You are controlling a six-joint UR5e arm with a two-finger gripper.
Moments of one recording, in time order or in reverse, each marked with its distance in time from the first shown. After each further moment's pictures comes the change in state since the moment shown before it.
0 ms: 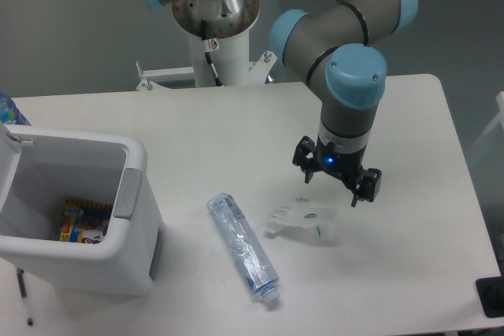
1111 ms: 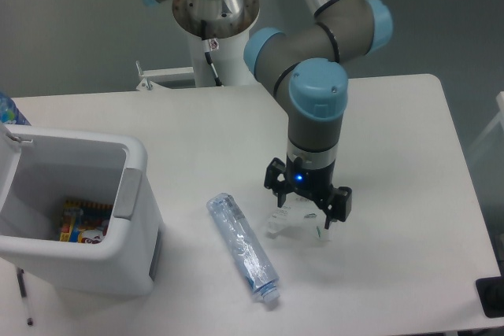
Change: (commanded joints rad) arm -0.081 -0.014 -0.112 0.227 -0.072 -0.109
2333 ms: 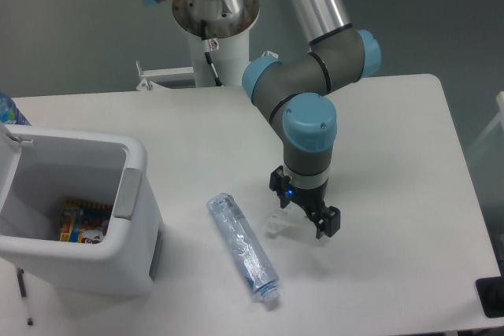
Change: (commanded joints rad) arm -0.012 -0.101 0.006 0.005 0.189 0.284
